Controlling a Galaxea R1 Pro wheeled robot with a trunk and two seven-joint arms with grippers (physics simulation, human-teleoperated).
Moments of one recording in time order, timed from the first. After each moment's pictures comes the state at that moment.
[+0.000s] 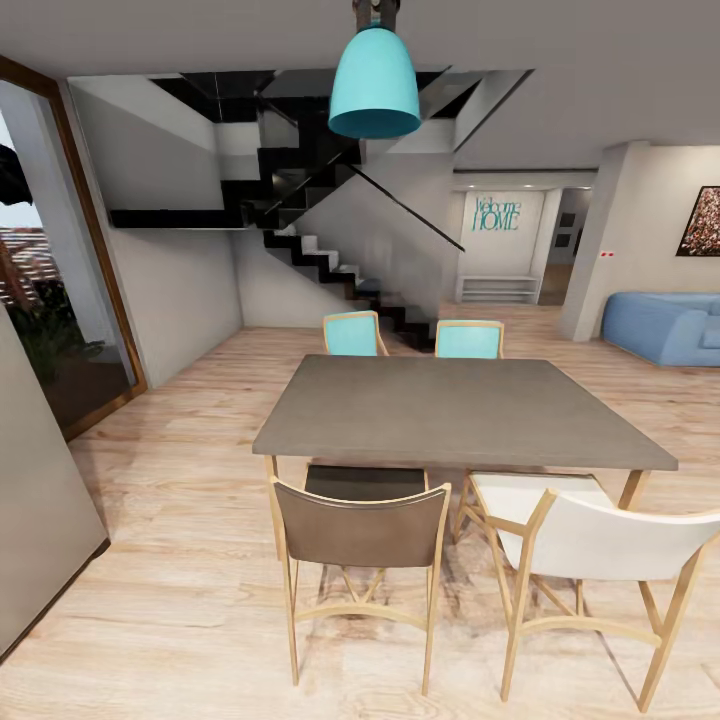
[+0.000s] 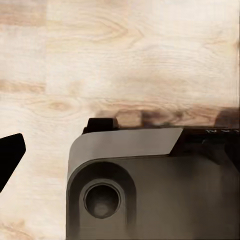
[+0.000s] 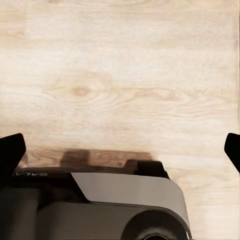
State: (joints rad) left arm 0.00 -0.02 0.01 -0.32 0.01 -0.01 0.00; right arm -0.02 0.04 0.00 -0.23 0.00 -0.27 0.00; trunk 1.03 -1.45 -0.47
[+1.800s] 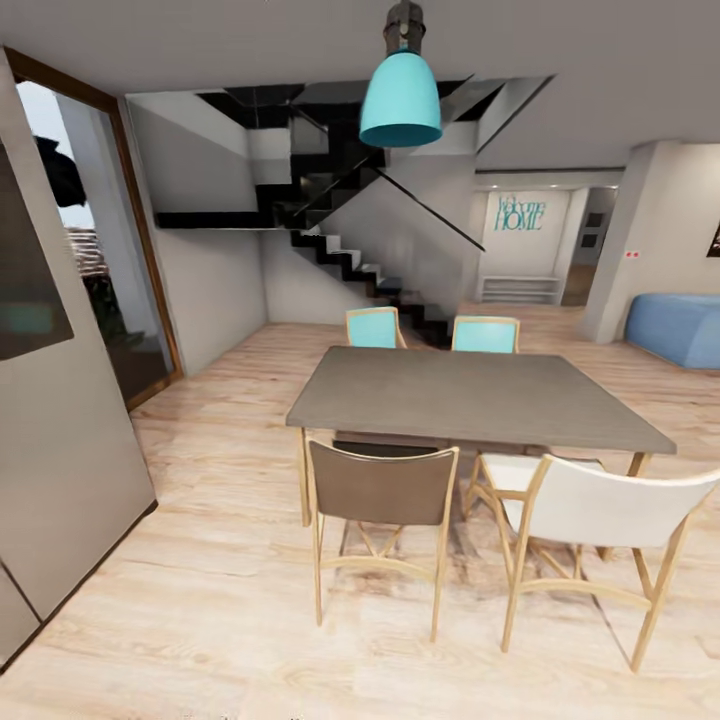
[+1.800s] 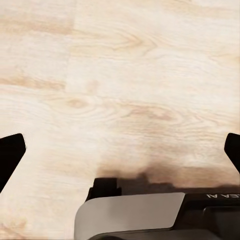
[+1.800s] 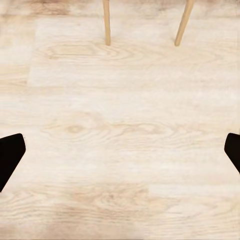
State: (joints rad) left arm 0.00 0.00 0.01 -0.45 0.01 -0.08 -0.01; right arm -0.02 0.04 -0.07 -0.46 0.00 -0.31 -0.05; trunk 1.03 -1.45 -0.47
